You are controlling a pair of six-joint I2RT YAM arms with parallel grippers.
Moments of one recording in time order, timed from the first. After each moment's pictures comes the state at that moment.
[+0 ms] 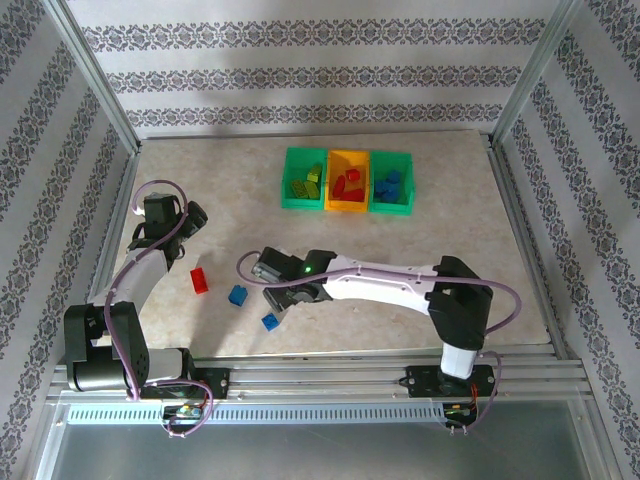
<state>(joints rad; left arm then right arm) 0.13 1.31 0.75 -0.18 -0.10 -0.61 1.16 1.82 1.39 -0.74 0.17 0.48</state>
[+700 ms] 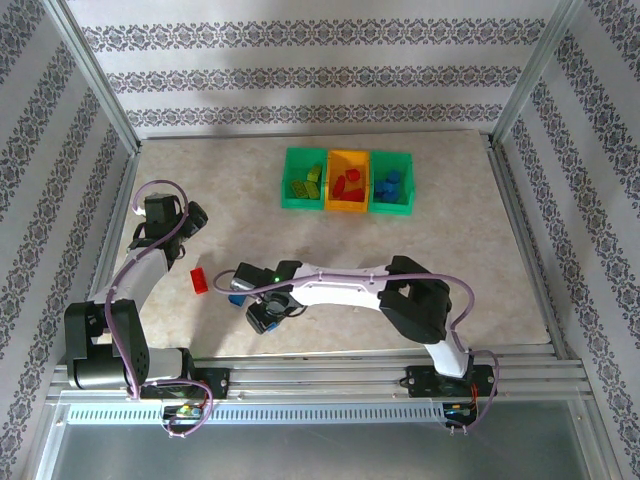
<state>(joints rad) 0.13 1.33 0.75 -0.17 -0.10 -0.61 1.21 2.05 1.52 -0.77 -0.04 0.52</state>
